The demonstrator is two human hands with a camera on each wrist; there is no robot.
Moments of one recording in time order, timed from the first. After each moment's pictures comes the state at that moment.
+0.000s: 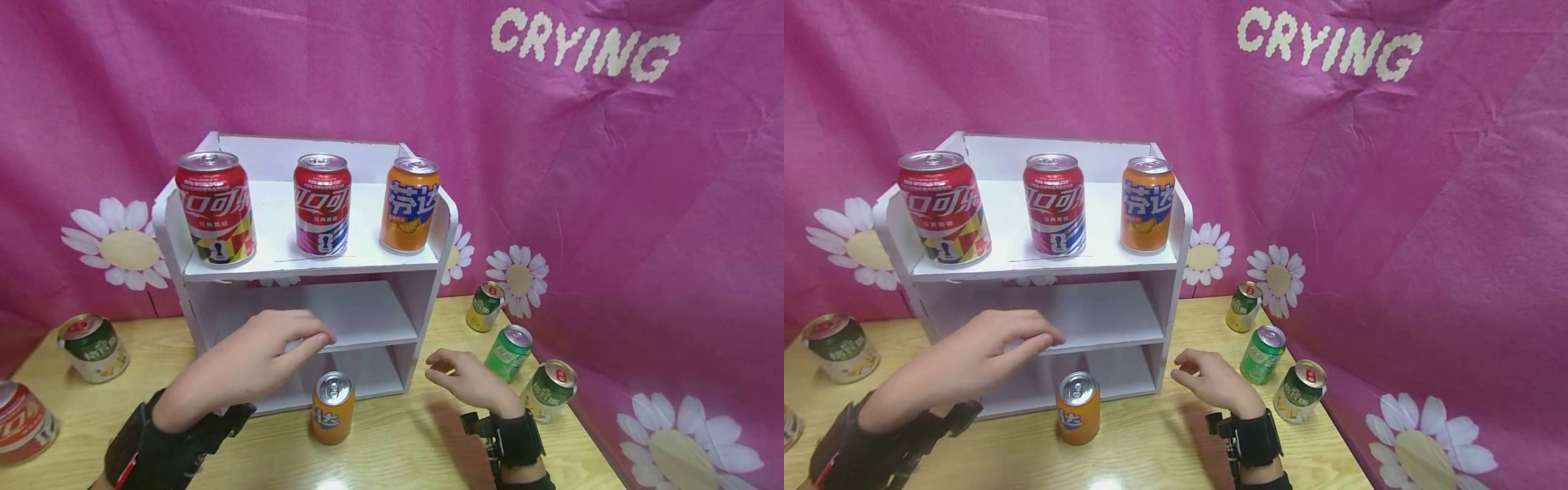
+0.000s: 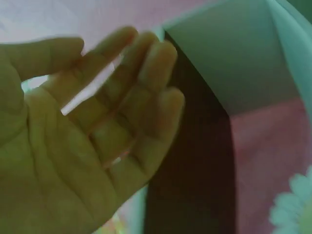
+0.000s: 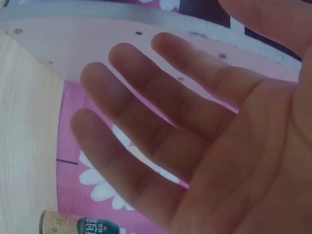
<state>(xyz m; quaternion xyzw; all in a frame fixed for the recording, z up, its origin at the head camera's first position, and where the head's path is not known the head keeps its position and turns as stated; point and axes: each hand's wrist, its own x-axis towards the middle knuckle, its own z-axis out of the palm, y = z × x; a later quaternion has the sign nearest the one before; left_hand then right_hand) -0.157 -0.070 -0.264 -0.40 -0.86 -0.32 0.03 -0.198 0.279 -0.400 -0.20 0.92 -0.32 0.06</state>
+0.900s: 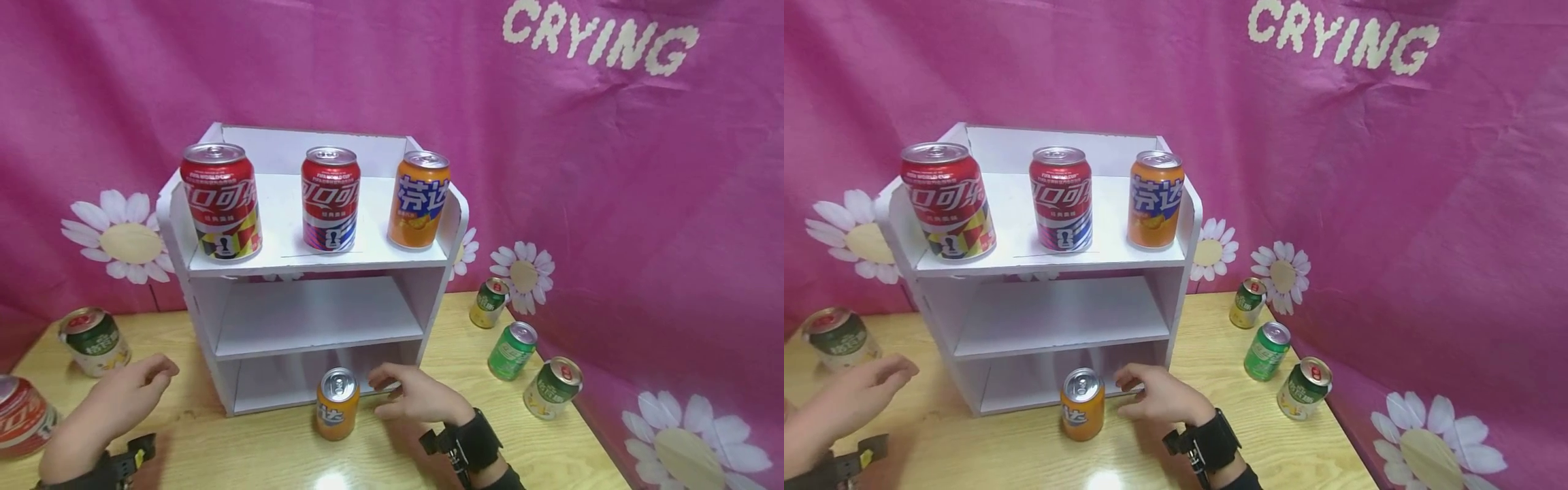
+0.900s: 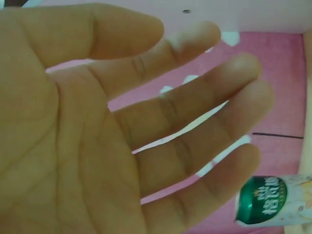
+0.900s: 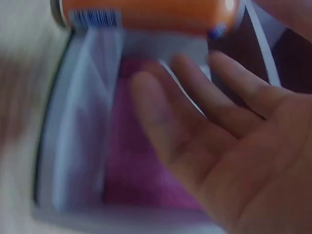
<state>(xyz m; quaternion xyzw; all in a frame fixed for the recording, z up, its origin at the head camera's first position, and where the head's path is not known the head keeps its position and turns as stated) -0.177 -0.230 -0.382 -0.10 -0.96 -0.26 -0.04 -0.200 0.203 -0.428 -0.29 0.84 -0.42 0.17</state>
